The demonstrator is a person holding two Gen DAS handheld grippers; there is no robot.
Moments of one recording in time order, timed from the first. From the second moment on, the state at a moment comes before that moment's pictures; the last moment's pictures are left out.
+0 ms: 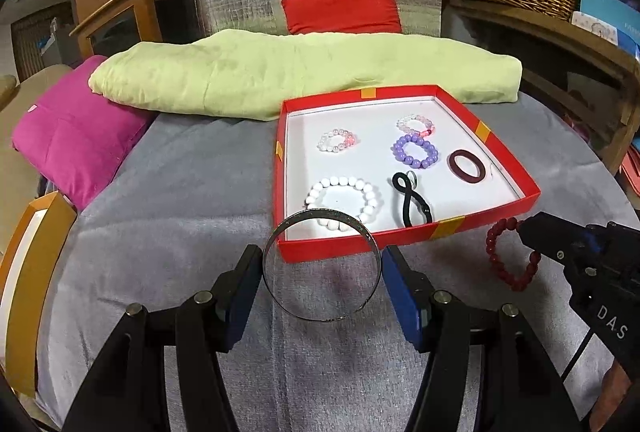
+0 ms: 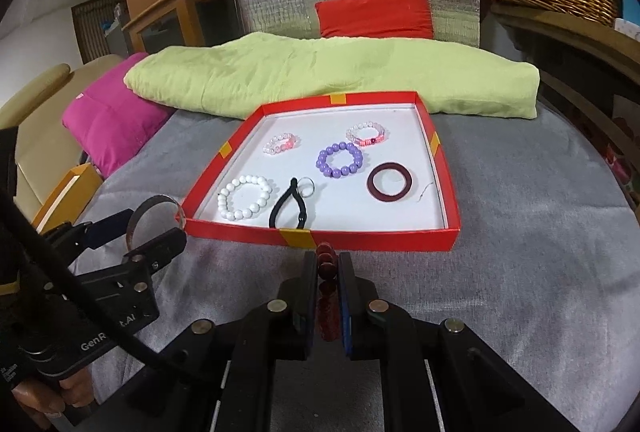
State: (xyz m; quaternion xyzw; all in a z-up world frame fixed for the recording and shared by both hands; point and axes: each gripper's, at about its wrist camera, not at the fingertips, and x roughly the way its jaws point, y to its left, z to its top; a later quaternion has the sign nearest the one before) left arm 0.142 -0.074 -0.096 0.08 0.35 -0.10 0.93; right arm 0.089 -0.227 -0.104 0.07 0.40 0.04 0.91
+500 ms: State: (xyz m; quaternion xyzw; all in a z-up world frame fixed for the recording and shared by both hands) left arm 0.141 -0.077 -0.092 0.08 0.34 -0.10 0.93; right arm 0.087 -0.229 -0.096 0.08 0.38 0.05 0.92
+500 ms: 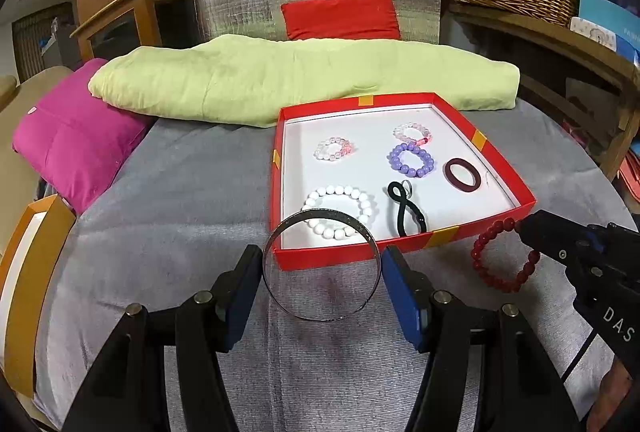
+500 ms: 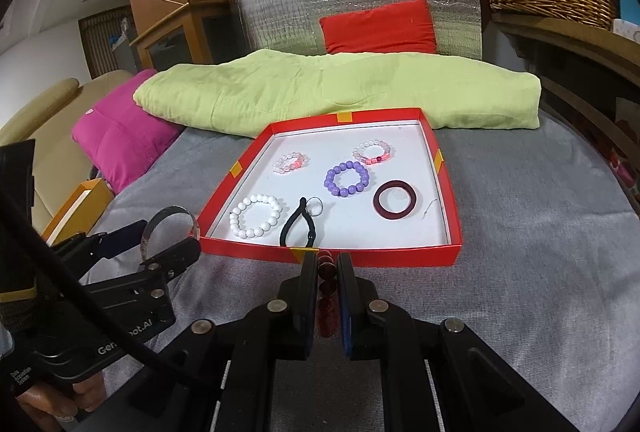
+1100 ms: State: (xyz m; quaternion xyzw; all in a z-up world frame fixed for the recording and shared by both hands) left arm 0.144 -0.077 -0.092 0.07 0.35 -0.11 0.93; right arm 0.090 -0.238 -0.096 0.08 0.38 0.04 0.92
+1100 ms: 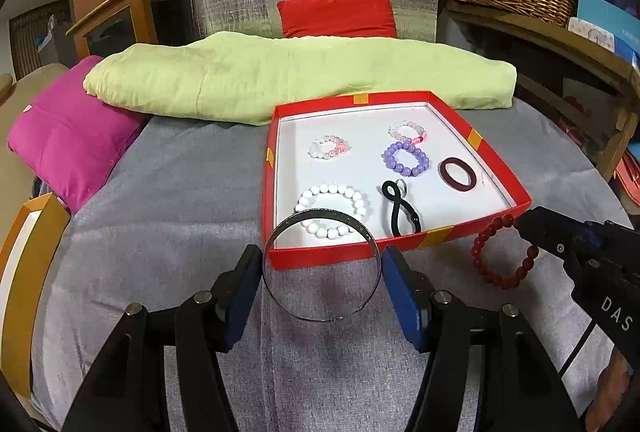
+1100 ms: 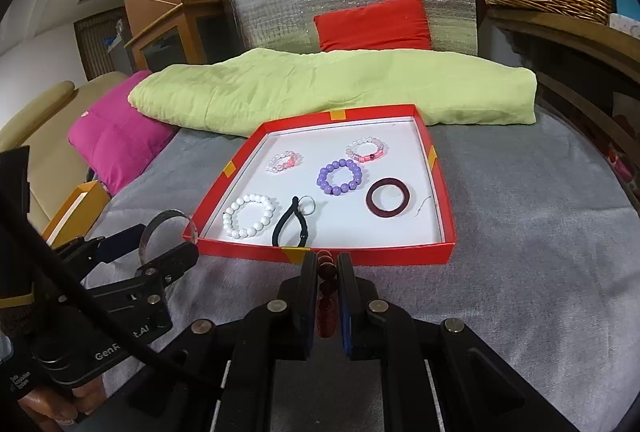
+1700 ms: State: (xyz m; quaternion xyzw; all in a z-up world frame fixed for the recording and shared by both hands) left arm 0.168 -0.075 -0.062 0.04 0.31 -0.13 0.94; right arm 0.131 -0.263 -0.067 0.14 0.33 0.05 0.93
